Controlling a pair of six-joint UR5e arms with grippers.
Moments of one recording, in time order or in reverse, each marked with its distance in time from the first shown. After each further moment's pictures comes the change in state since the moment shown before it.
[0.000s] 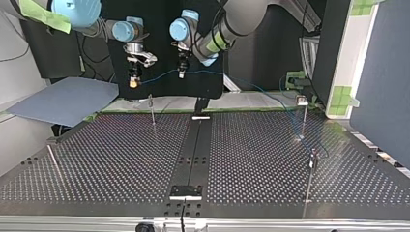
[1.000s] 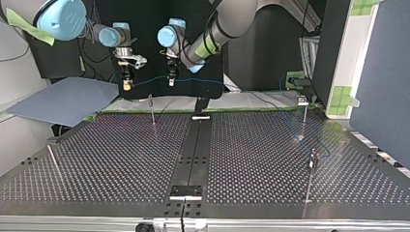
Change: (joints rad) left arm -0.027 -0.089 0.232 -0.051 -0.068 0.006; right arm -0.159 0.078 -0.078 0.015 -0.253 -0.063
